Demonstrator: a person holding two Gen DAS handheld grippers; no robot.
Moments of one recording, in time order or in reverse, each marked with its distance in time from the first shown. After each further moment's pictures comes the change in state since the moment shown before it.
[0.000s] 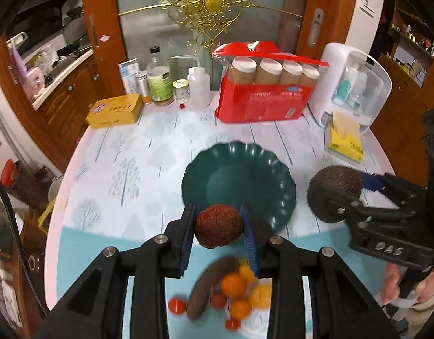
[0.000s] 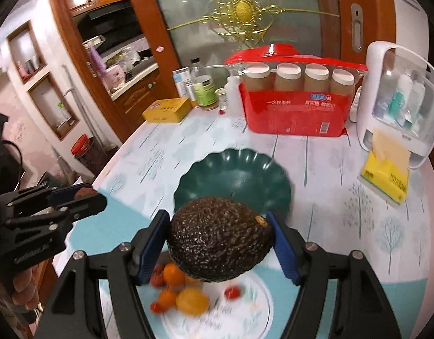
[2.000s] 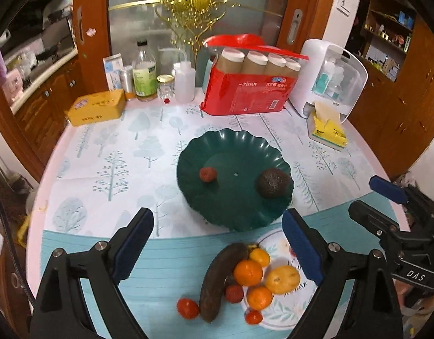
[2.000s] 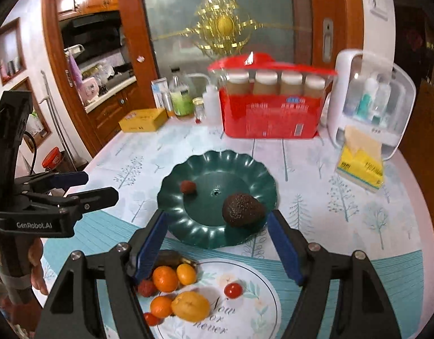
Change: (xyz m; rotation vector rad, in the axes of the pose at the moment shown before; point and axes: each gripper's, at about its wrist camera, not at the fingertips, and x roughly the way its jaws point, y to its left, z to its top) left arm -0.005 0.044 -0.055 0.069 -0.044 -0.126; right arm -0.030 0.048 -0.075 -0.008 -0.150 -0.193
